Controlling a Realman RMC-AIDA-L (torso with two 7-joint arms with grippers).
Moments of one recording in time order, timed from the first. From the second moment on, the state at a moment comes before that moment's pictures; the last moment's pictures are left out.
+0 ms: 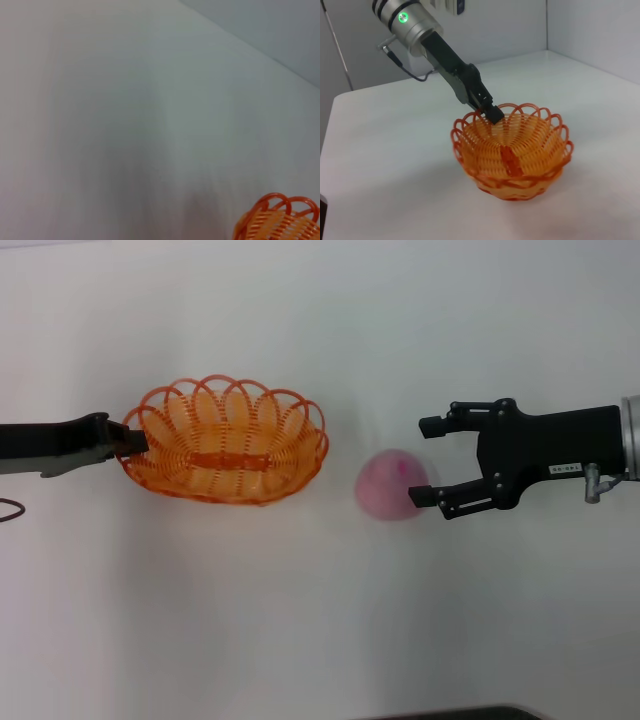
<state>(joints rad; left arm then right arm) -0.34 -2.18 0.97 1.18 2.27 1.37 -2.68 0.42 2.08 -0.87 -0.80 -2.04 -1.58 1.29</state>
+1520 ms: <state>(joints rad) -0.23 -2.18 1.14 1.16 2.15 1.16 -2.70 0.41 2.08 -0.87 -0.80 -2.05 -1.58 1.28</state>
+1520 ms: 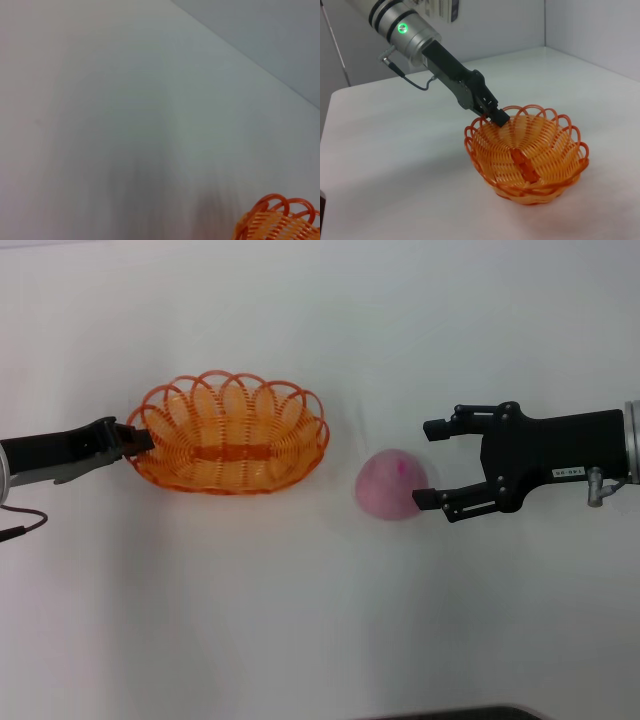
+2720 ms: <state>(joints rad) -0.22 -2.17 1.00 1.14 2.08 1.26 -2.52 0.41 2.08 -0.86 -0.80 -2.05 -1.58 1.28</state>
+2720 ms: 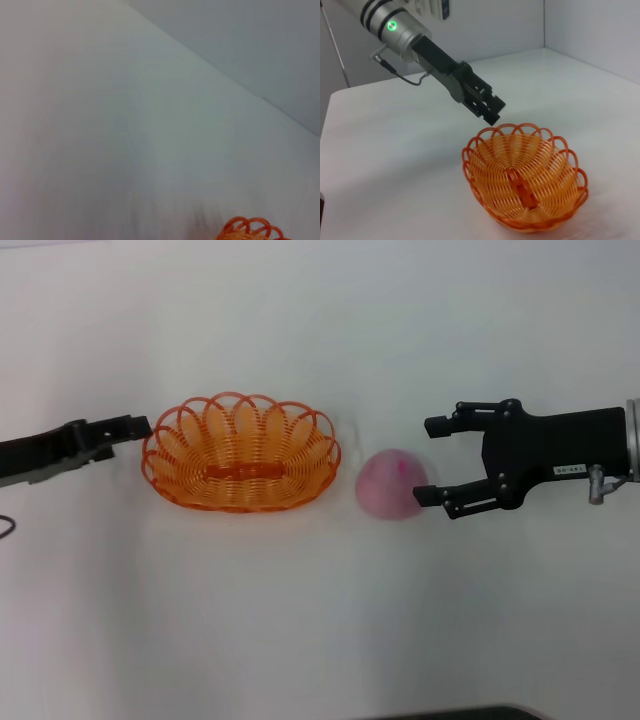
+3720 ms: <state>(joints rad) -0.17 -2.17 0.75 0.84 2.01 1.74 -1.27 0.42 2.08 -0.80 -0.74 -2.05 -1.58 1.28</state>
